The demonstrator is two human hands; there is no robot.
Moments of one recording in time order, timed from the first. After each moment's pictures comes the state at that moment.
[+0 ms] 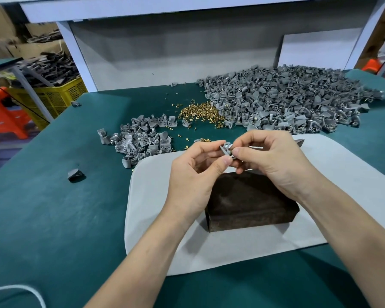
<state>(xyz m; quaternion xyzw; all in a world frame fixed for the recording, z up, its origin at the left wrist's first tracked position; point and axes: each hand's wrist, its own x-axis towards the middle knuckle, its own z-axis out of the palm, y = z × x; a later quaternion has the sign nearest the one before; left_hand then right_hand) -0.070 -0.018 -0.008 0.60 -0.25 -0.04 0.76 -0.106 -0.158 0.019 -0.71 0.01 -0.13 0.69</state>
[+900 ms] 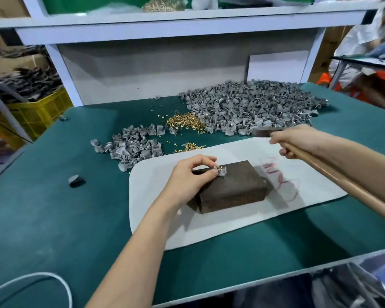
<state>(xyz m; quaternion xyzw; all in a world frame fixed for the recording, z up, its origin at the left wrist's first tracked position) -0.057 -0.009 -0.023 0.72 -0.30 -0.14 0.61 -0.130 -0.255 0.043 -0.78 0.31 -0.05 0.54</state>
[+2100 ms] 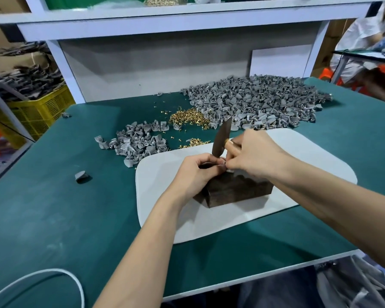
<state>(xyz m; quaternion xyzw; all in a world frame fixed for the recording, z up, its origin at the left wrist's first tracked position) -0.061 -0.009 -0.019 0.67 -0.28 -0.21 0.65 -0.130 -0.130 0.049 -0.95 0.15 -0.08 0.25</state>
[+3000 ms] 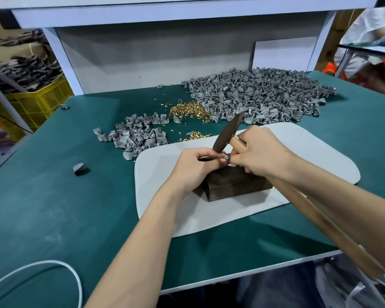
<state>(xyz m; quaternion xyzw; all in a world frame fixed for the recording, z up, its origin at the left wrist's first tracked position) -0.060 -0.009 -0.020 0.67 -0.25 -0.22 0.66 -0.135 -0.130 0.042 -0.95 0.17 -0.08 0.24</state>
